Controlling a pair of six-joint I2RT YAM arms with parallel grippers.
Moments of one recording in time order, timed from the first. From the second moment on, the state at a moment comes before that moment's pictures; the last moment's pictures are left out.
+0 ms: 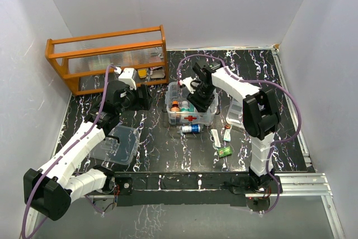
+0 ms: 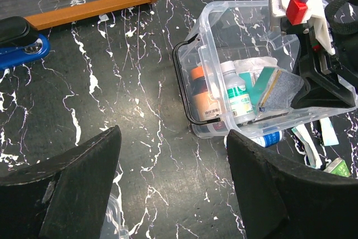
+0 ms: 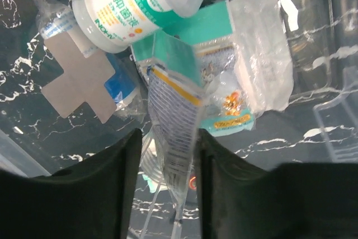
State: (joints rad) left arm -0.43 1.05 0.85 -0.29 0.02 -0.31; right arm 0.48 1.99 1.65 -1.12 -0.32 -0.54
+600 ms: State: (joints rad) left arm -0.43 1.05 0.85 -0.29 0.02 -0.31; right arm 0.48 2.00 1.68 -1.05 -0.34 -0.48
